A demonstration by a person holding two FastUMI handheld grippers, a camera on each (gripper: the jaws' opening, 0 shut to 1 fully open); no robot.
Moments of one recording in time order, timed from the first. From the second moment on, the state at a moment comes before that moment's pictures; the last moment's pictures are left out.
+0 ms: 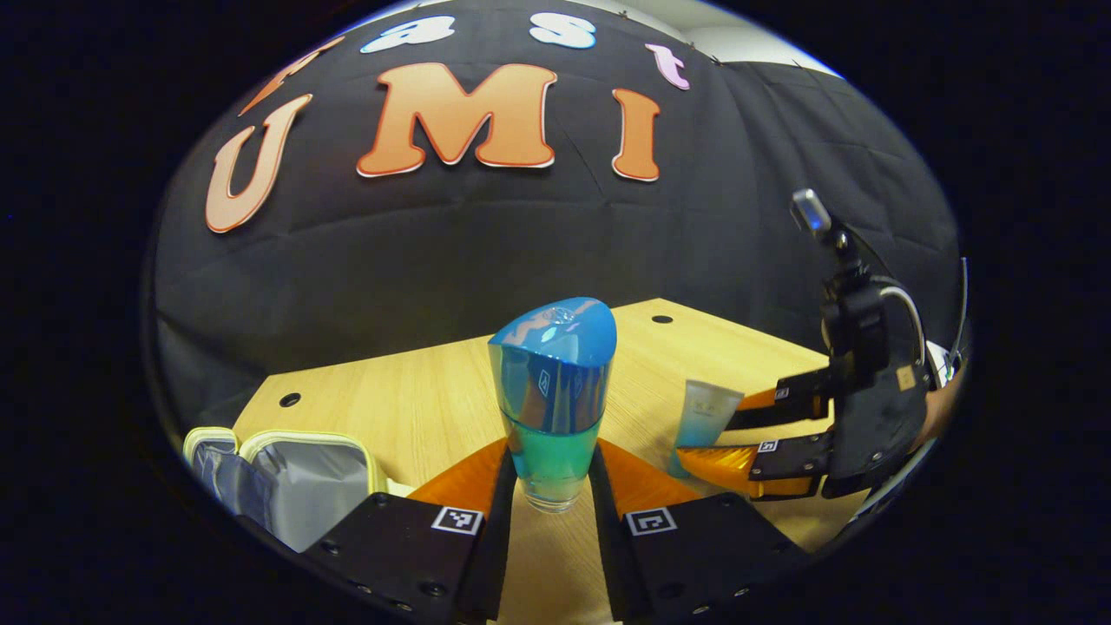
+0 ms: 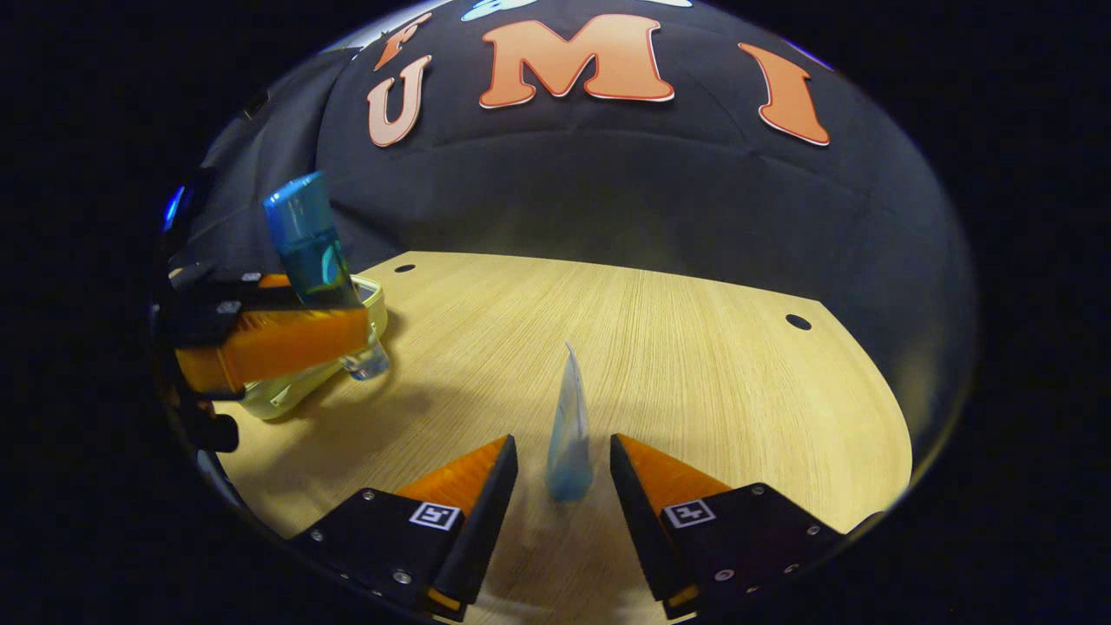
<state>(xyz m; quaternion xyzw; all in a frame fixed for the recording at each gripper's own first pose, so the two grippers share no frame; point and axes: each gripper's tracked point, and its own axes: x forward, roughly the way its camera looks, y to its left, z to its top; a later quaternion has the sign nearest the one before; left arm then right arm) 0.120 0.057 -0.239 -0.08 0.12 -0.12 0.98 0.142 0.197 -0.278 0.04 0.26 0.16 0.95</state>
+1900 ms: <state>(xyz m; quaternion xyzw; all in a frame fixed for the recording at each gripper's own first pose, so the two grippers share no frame) 0.035 0.347 -0.320 -0.11 0.29 -0.05 0.95 0.113 0.437 -0.090 0.09 0.23 0.24 0.94</state>
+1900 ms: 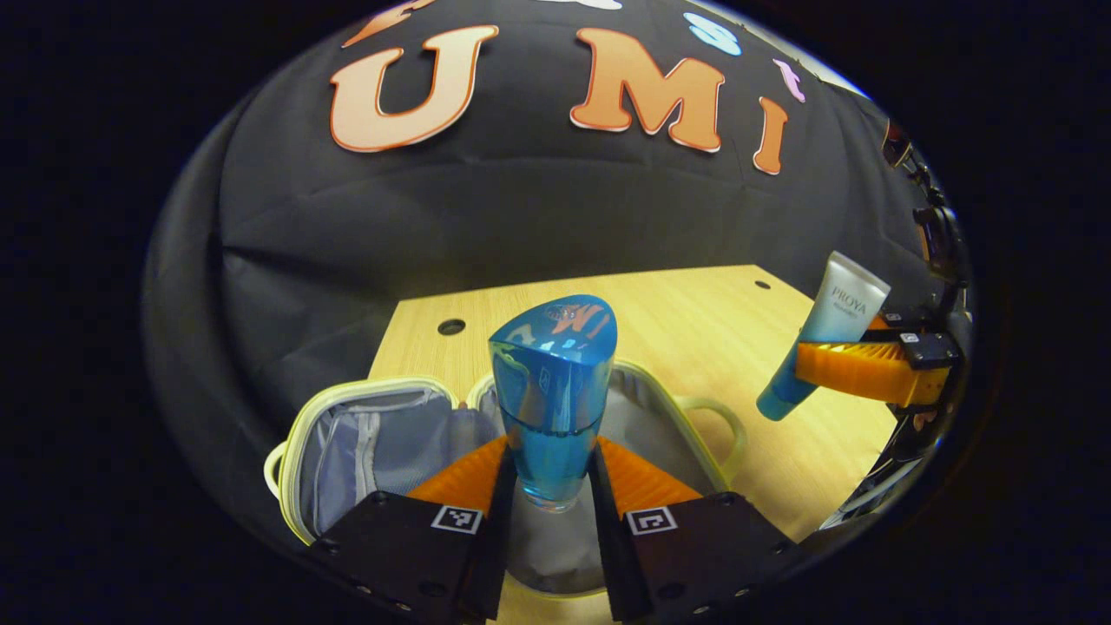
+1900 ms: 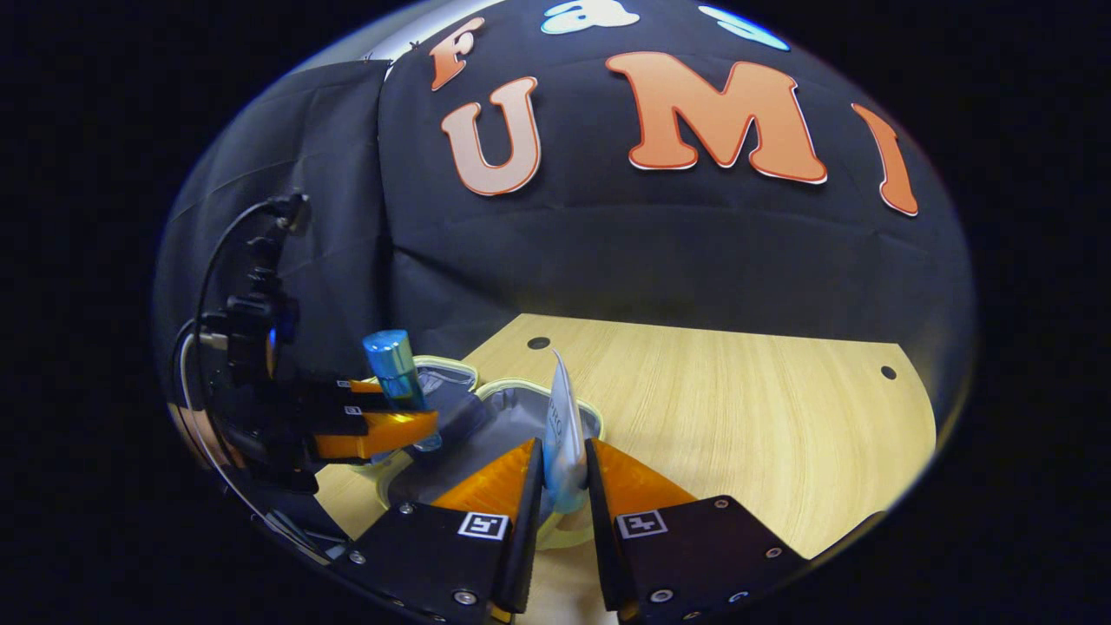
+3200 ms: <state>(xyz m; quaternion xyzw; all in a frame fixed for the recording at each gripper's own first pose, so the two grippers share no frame) 0.021 0.304 -0.400 -0.15 0.49 -0.02 0.86 0.134 0.494 -0.152 0.15 0.32 0.31 0.88</state>
